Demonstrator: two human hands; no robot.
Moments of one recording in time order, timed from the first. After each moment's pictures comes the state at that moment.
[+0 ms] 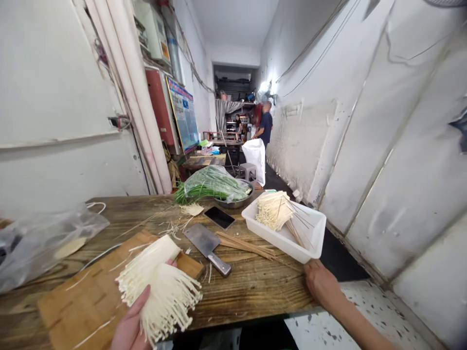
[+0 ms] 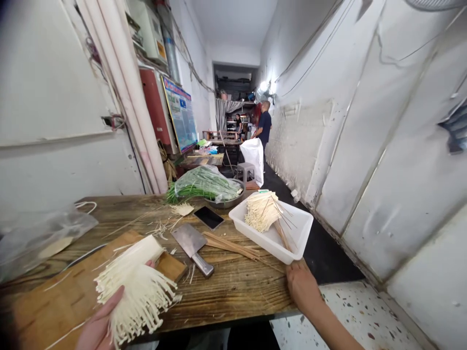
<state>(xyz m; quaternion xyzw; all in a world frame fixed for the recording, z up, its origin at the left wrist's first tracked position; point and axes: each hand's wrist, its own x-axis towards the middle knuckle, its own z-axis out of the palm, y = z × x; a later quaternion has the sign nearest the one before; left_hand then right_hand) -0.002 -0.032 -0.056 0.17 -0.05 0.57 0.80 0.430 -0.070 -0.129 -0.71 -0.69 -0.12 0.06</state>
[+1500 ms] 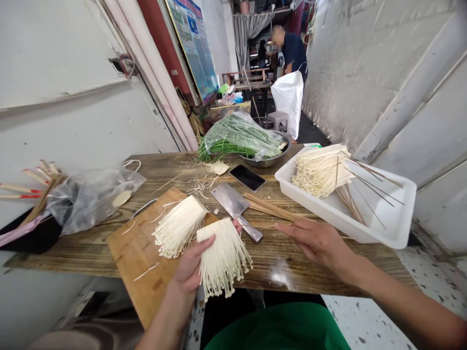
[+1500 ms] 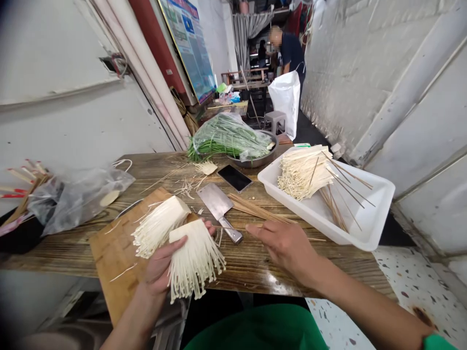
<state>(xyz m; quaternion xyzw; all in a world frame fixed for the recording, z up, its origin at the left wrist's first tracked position) 0.033 0.012 -0.055 0.25 0.19 0.41 0.86 0.325 0.002 -0.044 -0.37 -0.87 0.01 0.31</state>
